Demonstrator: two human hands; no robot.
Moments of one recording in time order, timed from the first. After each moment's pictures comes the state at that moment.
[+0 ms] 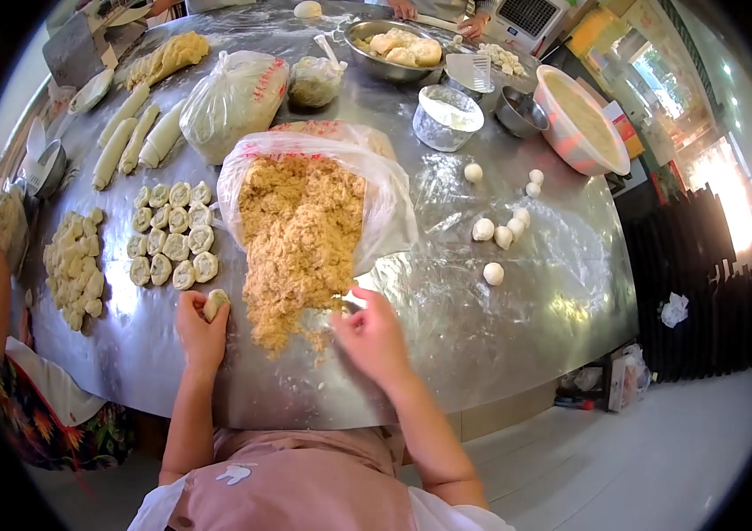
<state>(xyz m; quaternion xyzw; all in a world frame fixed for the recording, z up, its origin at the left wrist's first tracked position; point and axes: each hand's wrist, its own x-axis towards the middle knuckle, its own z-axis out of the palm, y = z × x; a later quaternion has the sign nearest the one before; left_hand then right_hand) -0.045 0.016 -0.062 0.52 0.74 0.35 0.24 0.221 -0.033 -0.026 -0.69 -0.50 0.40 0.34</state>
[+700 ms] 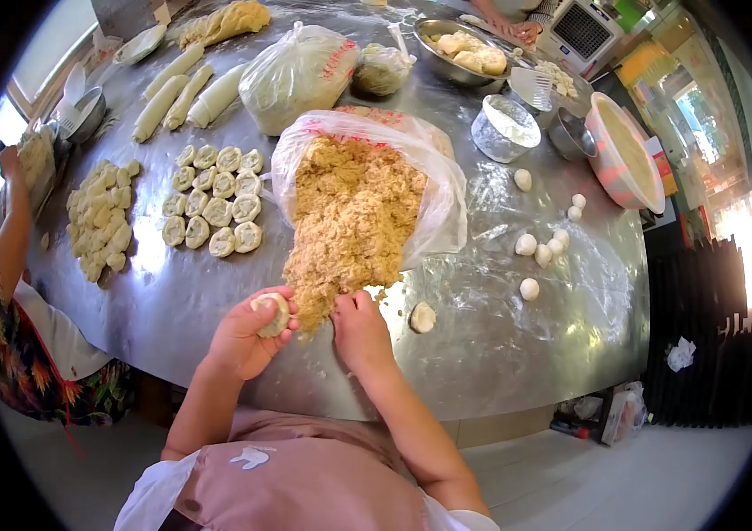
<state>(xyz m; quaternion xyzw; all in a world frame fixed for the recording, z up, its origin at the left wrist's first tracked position) -0.040 -0.017 -0.025 0.11 0.32 0.44 0.83 0.160 -0.026 -0.062 -0.63 -0.70 0.21 0.24</state>
